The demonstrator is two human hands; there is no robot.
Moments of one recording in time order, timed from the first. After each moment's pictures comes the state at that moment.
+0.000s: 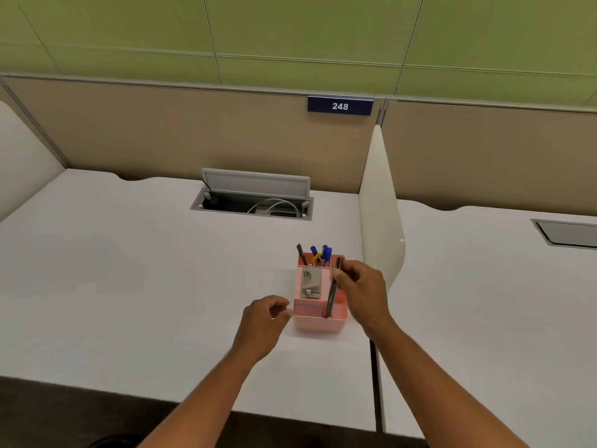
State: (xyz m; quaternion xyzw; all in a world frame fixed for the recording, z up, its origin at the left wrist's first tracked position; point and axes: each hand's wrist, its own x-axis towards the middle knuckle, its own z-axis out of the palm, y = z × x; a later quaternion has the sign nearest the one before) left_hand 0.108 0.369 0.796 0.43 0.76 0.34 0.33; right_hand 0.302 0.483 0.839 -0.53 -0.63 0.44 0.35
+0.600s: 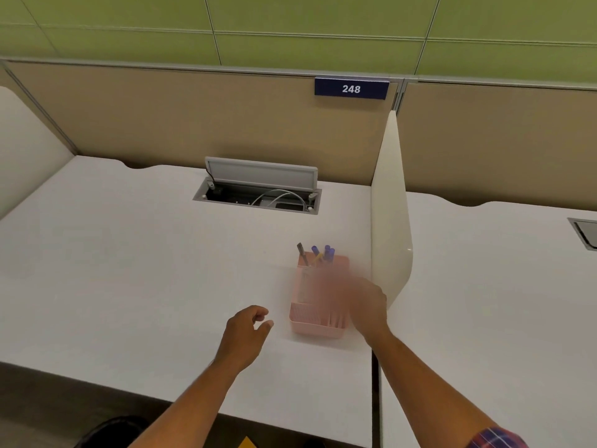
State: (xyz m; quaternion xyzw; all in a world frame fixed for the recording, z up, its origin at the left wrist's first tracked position) left_hand 0.092 0.376 0.753 0.38 0.83 0.27 0.32; right_hand 0.317 0.536 0.740 -0.60 -0.62 0.43 0.26
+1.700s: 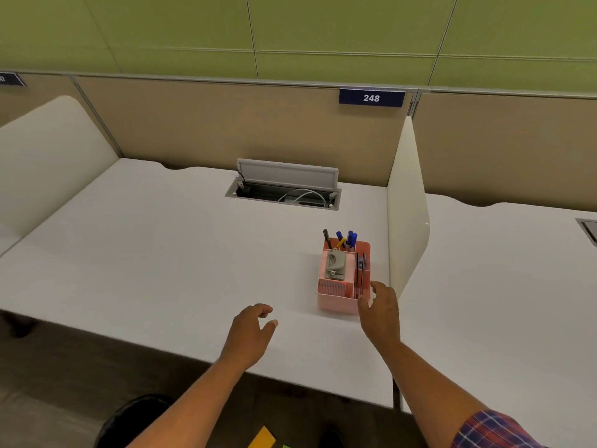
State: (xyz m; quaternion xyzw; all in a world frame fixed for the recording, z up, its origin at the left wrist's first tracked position) left_hand 0.074 0.266 0.762 0.41 0.82 0.27 0.28; right_hand 0.319 0.429 0.738 -0.62 -0.66 0.32 0.28
